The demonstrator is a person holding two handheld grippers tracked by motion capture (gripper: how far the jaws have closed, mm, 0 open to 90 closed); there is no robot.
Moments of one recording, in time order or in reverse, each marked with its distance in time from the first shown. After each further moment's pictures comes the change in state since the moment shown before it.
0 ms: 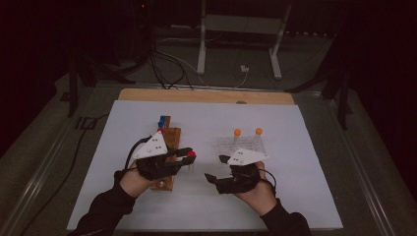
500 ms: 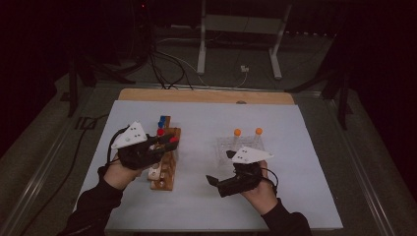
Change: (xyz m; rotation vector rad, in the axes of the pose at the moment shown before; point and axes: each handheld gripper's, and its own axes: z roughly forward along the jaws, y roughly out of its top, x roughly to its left) left arm 0.029 0.002 -0.032 -0.051 0.126 -0.046; right arm -0.005 0.000 -0.004 -0.037 0.002 0.034
